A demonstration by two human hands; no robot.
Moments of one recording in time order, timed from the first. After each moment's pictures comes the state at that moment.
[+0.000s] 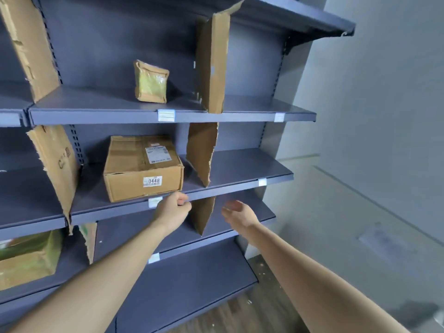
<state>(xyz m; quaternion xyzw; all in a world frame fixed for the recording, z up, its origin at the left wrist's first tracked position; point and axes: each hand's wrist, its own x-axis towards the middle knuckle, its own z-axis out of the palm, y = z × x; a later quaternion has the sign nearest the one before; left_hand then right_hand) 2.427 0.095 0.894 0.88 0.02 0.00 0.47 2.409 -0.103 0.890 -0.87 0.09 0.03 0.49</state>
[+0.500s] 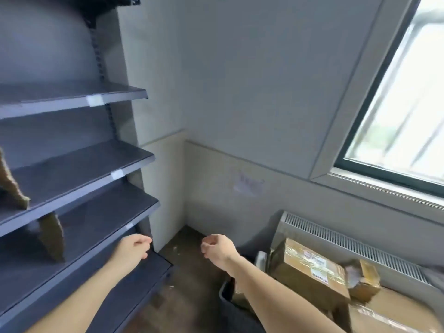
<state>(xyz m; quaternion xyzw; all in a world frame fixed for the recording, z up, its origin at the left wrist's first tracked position) 2.326 -0.154 0.832 0.86 -0.14 -0.21 0.44 2.195 -0.360 0.814 -0.80 0.33 0.01 0.50</state>
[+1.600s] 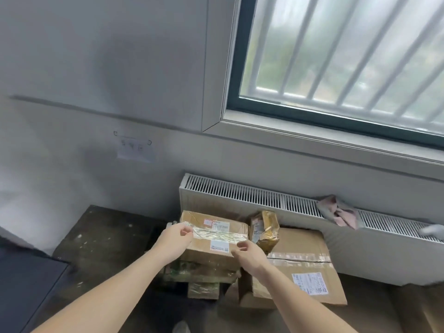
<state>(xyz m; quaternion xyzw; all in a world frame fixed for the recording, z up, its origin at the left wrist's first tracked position) 2.113 -0.639 0.714 0.81 -0.36 -0.38 0.25 1.905 -0.731 0.680 -0.64 0.60 0.02 0.48</state>
